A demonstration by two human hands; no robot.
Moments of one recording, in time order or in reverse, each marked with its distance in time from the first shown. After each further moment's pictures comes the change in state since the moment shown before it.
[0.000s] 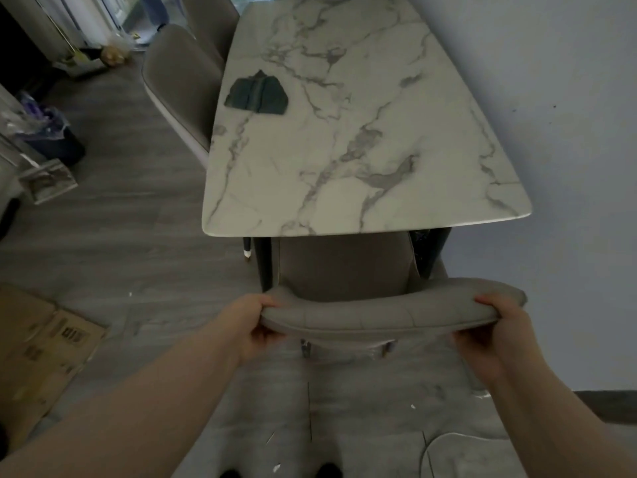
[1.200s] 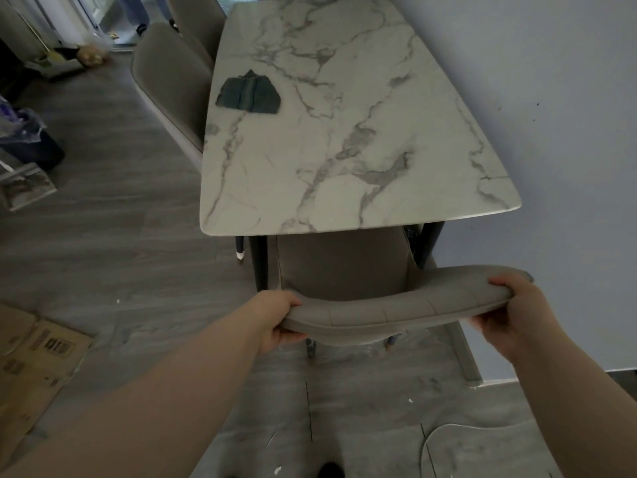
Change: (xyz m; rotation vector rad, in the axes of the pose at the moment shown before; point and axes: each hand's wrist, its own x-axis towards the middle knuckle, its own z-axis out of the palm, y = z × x) left_hand 0.002 0.002 0.009 0.258 -0.090 -0.029; right_hand 0.005 -0.017 0.001 -0.186 0.162 -0.032
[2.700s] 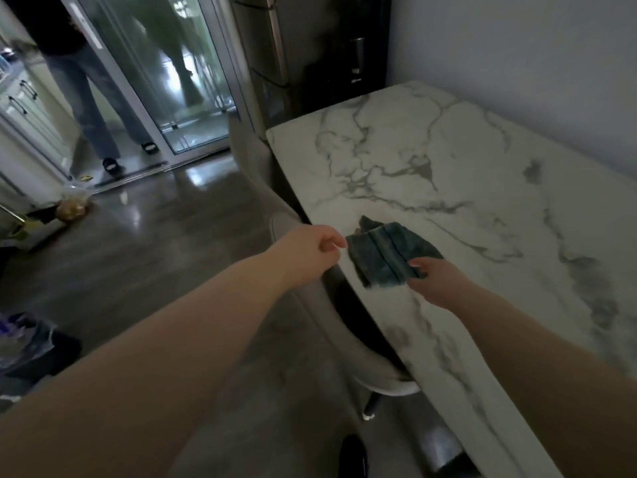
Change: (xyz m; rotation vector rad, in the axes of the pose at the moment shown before) left_hand 0.169 0.644 -0.326 1.290 -0.137 1.097; right_hand 0.183 0.051 0.698 -1.345 -0.028 -0.393
